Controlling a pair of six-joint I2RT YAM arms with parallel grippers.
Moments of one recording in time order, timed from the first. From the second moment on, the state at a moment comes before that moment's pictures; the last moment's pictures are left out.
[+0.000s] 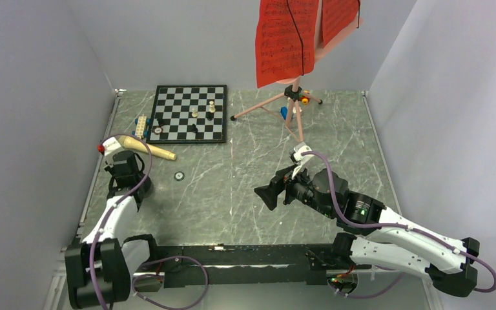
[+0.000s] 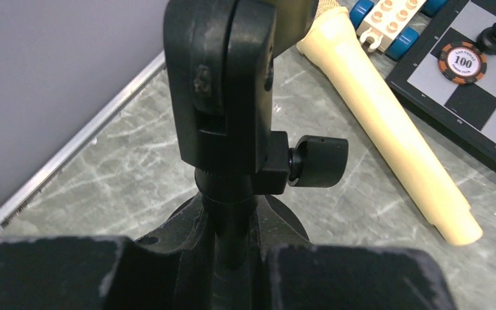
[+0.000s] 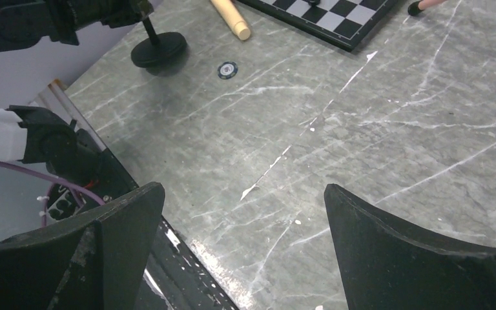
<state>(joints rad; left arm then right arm) 0.14 0.99 0.41 0.09 -0.49 -0.31 1.09 0.71 0.77 -0.31 0.23 0.34</state>
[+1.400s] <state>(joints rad) -0.17 0.58 0.44 0.06 -0.40 -0.38 0.78 0.92 0.80 -0.31 0.27 0.41</state>
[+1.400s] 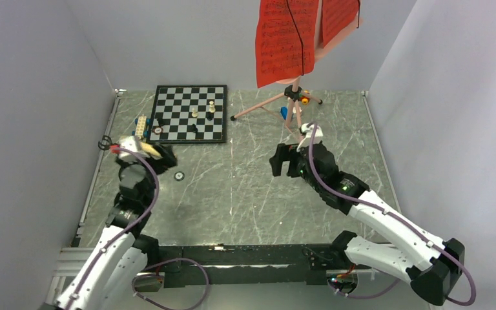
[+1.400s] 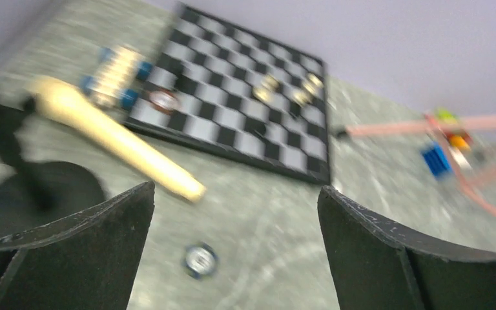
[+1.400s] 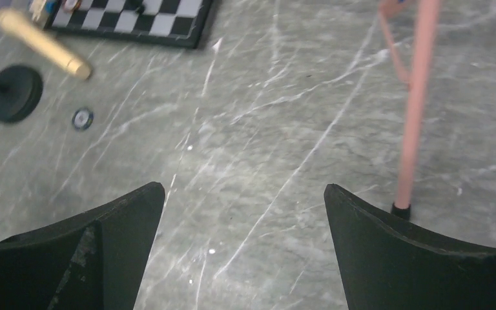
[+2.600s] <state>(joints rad) -0.96 0.59 0.23 0.15 -0.54 -0.58 0.40 1.51 0.78 -0.13 0.46 0.51</state>
